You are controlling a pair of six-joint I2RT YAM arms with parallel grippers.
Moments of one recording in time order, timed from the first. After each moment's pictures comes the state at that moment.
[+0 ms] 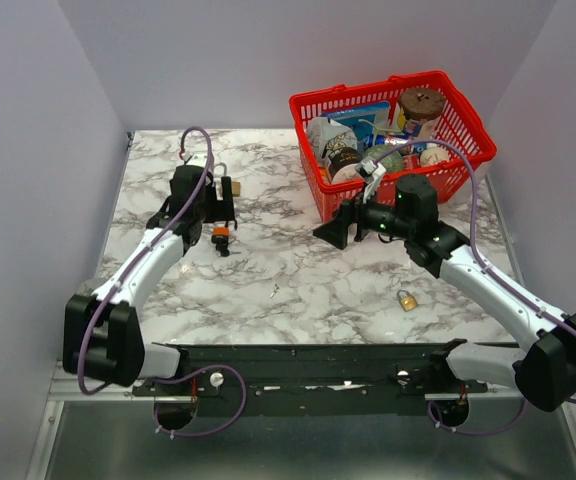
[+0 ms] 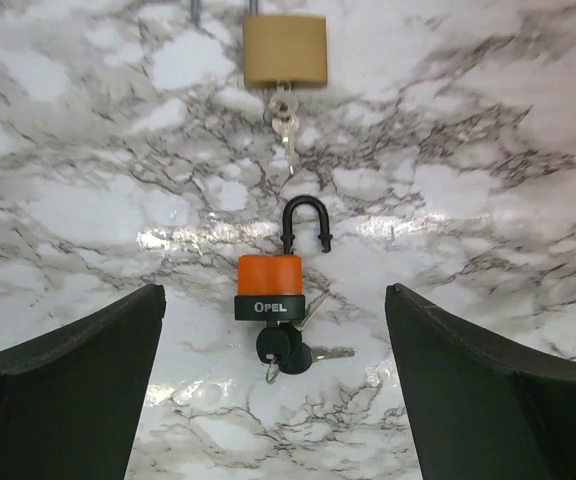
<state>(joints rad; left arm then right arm) -0.23 1.41 0.98 -0.24 -0.11 -0.19 0.52 1.20 0.94 -0.03 -0.54 0.23</state>
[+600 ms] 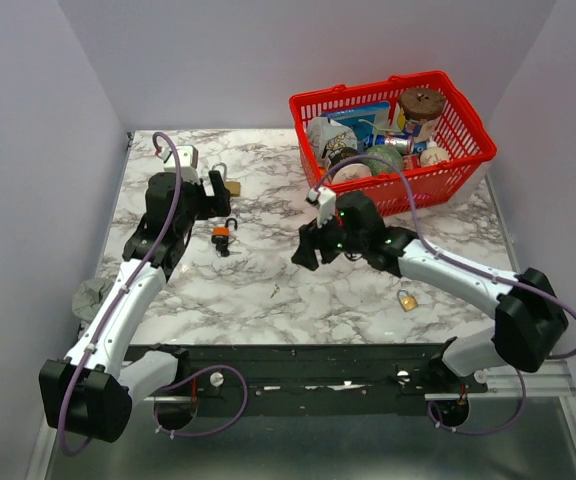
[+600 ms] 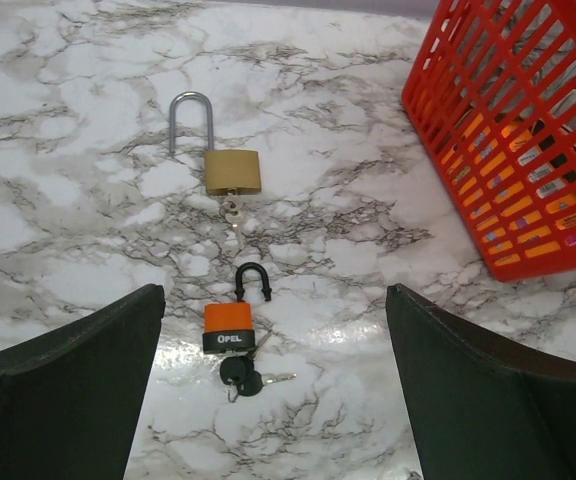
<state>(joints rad) -0.23 1.06 0.91 -0.16 -0.04 -0.22 0.71 1.38 0.96 -0.12 -0.31 0.17</state>
